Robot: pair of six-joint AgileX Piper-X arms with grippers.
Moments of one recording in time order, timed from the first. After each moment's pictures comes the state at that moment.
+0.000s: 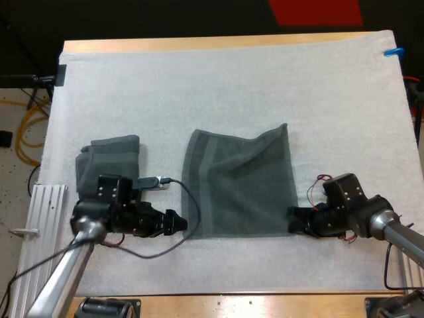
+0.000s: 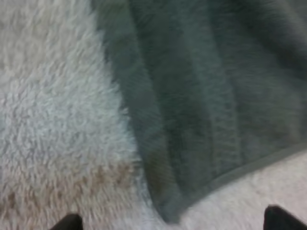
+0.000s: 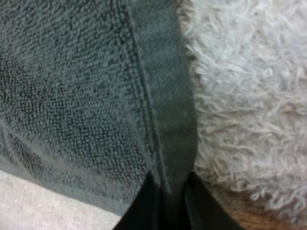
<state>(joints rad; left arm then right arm) -0.10 1.17 -0.52 0.80 0.58 -1.85 0.41 1.40 -0.47 0.42 -0.53 -1.18</state>
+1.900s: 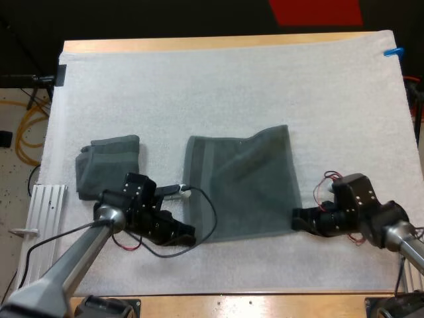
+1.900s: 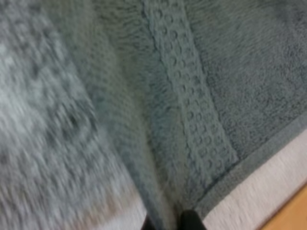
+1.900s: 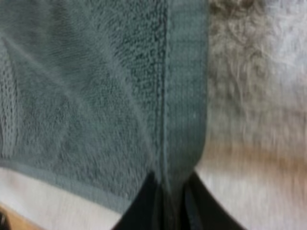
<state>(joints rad) -0.24 1.32 -0.55 0.85 0.72 -1.84 0.41 1.19 -0.47 0.52 -0.53 -1.23</state>
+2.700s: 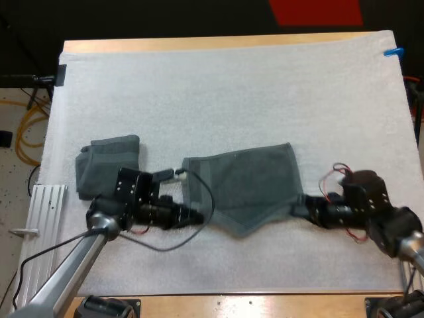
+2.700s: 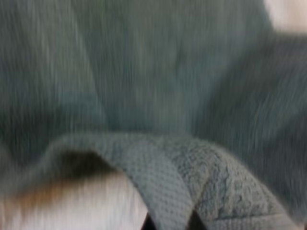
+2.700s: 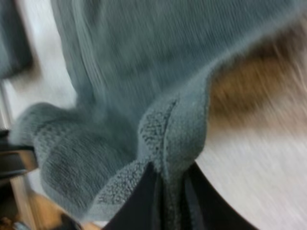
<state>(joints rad) -0.24 1.22 -0.55 0.61 0.79 -2.04 0.41 1.05 -0.48 0.44 -0.53 -1.01</state>
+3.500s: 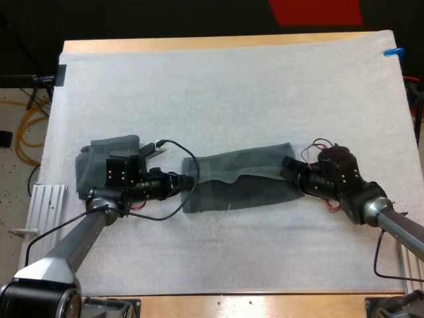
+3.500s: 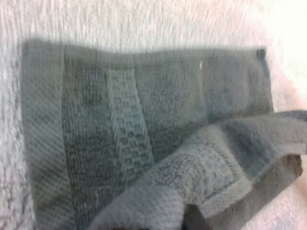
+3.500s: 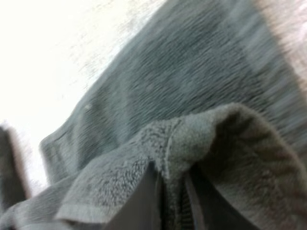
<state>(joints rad) -0.10 1.44 -0.55 0.13 0.79 -2.20 0.41 1.46 -0.58 0.03 -0.29 -0.85</state>
